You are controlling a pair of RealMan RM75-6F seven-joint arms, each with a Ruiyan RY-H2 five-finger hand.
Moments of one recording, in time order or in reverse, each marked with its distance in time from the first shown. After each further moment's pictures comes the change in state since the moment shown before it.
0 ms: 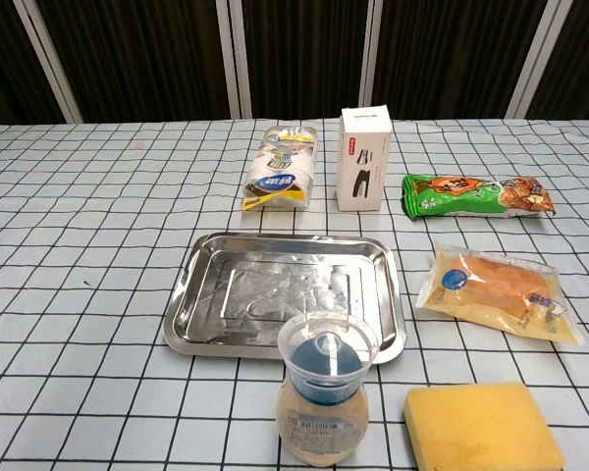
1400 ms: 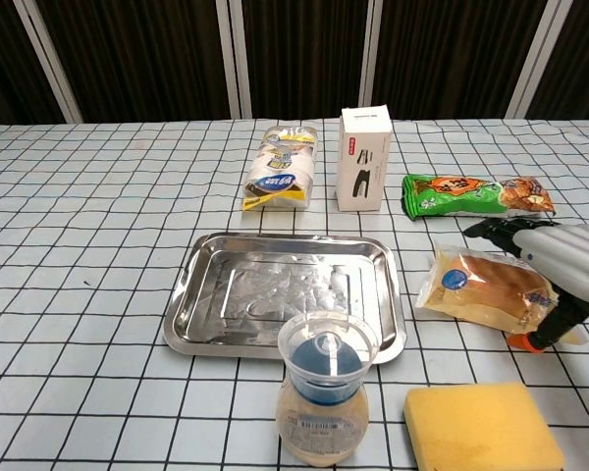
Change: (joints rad) left arm -0.006 -0.018 0.002 0.060 0.048 0.039 -0.045; right arm 0.287 -0.319 0.117 -0.032 0.273 -0.330 -0.344
